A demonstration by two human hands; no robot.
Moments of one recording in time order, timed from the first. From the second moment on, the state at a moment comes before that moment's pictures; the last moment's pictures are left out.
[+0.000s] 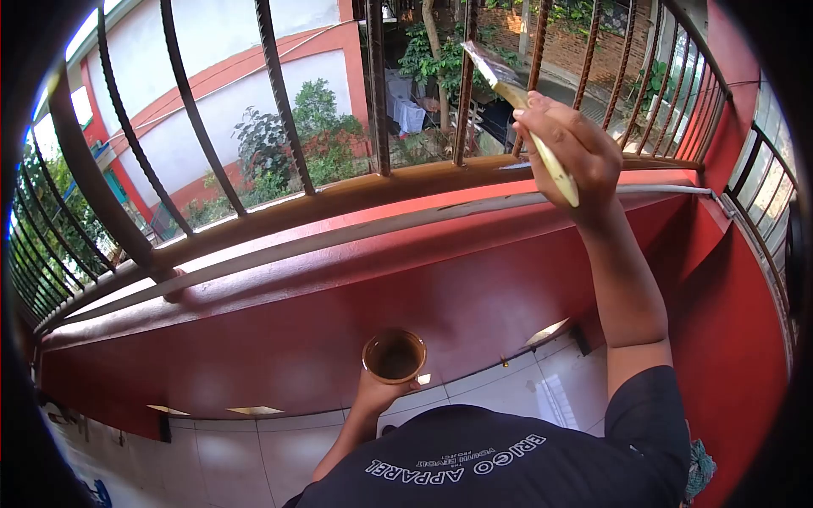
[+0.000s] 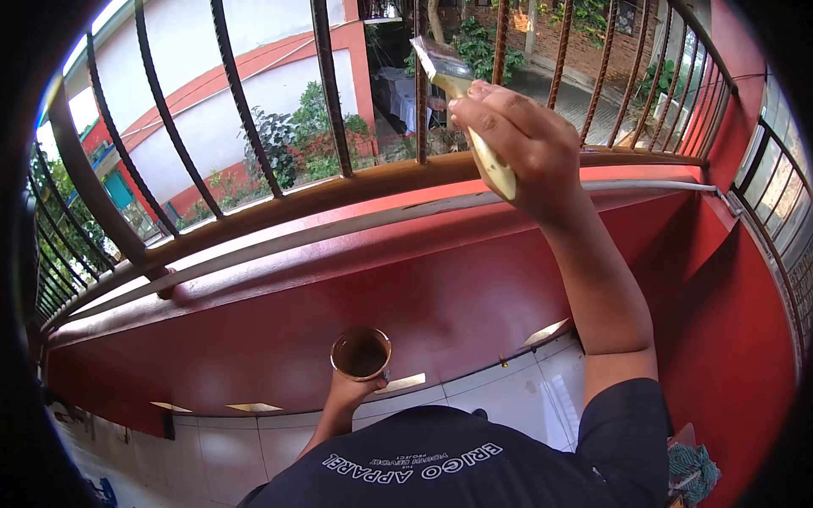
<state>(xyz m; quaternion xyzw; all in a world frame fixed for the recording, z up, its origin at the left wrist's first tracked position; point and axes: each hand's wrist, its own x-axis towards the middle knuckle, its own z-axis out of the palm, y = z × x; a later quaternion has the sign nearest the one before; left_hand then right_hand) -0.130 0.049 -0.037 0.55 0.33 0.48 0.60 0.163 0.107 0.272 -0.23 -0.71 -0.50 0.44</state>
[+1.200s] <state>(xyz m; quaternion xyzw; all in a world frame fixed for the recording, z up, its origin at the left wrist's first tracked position) -0.154 0.040 -0.030 0.57 0.30 0.47 0.60 0.069 0.124 0.189 -0.36 -0.57 -0.41 0.61</state>
